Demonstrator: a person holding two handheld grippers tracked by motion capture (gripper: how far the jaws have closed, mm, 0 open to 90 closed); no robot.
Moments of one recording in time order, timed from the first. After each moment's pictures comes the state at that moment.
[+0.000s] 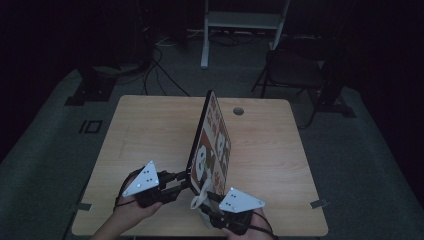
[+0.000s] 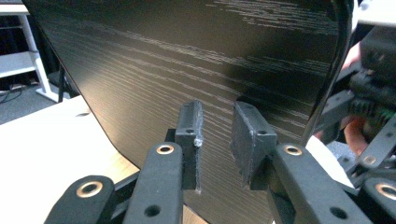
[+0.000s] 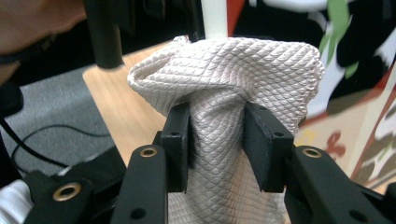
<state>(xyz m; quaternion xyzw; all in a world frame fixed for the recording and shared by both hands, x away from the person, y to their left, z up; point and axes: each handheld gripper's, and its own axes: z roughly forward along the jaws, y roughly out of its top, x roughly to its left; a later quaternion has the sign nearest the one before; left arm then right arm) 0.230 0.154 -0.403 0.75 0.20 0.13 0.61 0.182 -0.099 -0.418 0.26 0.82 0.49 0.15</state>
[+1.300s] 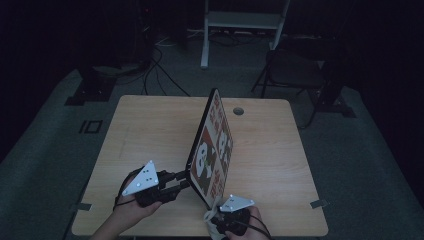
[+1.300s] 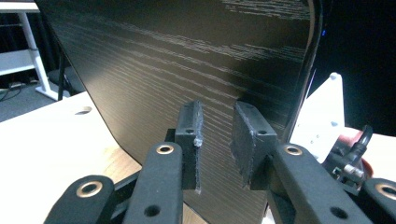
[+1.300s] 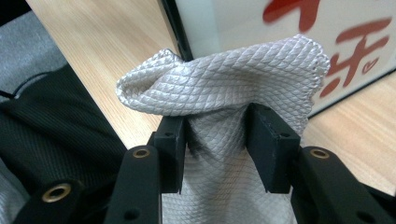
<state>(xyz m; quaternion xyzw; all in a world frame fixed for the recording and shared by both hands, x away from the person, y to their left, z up) 0.232 0.155 -0.405 0.76 0.20 0.13 0.61 0.200 -0.112 -0.507 0.34 0.86 0.38 0.08</state>
